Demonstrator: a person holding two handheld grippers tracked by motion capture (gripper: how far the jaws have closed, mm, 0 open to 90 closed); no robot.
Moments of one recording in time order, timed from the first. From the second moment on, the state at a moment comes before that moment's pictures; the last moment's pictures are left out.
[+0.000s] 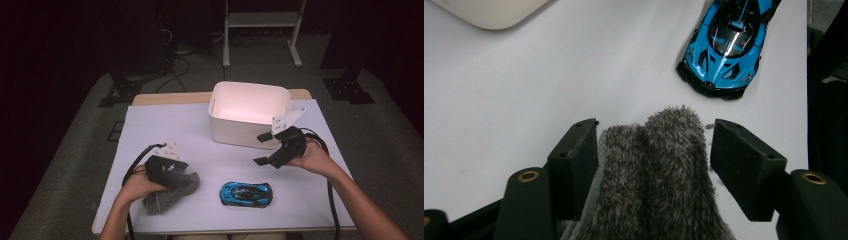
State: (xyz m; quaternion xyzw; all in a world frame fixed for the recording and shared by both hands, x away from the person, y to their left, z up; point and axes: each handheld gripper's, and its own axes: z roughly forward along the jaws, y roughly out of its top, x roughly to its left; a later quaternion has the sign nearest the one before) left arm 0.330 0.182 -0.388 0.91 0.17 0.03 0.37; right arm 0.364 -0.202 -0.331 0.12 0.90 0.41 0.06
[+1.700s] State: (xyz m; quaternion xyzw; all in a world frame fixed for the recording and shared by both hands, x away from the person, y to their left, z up) left arm 0.322 0.202 -0.378 0.89 0.17 0.05 0.41; right arm 0.468 -0.149 -0.321 0.11 0.95 0.28 0.06
